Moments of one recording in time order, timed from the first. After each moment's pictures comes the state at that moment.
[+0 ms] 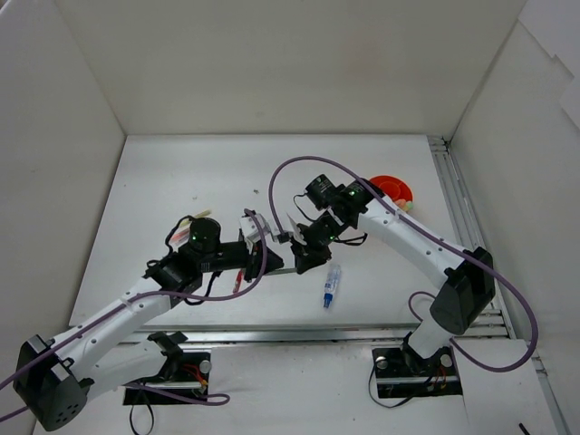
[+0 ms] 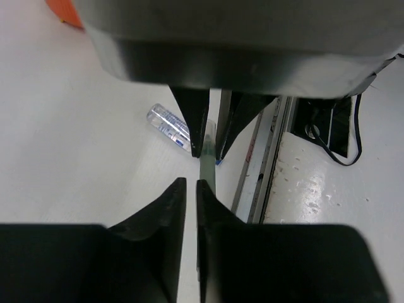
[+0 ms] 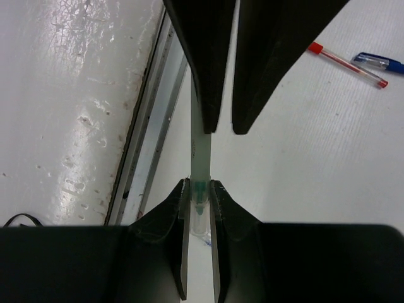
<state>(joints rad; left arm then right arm) -0.68 0.99 0.73 -0.08 0.61 -0.05 0.72 1.60 1.46 -1.14 -0.77 -0.99</state>
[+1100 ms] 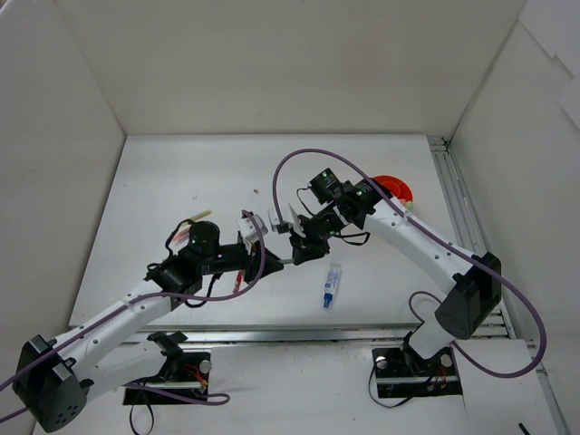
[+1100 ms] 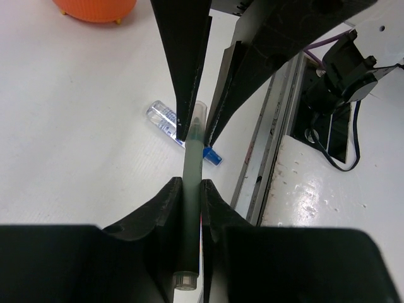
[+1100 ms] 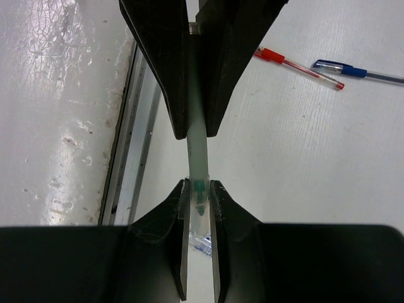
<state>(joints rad) -0.68 0.97 0.67 -0.02 0.60 -0.10 0.71 1.56 1.46 -1.03 -0.76 -0.87</state>
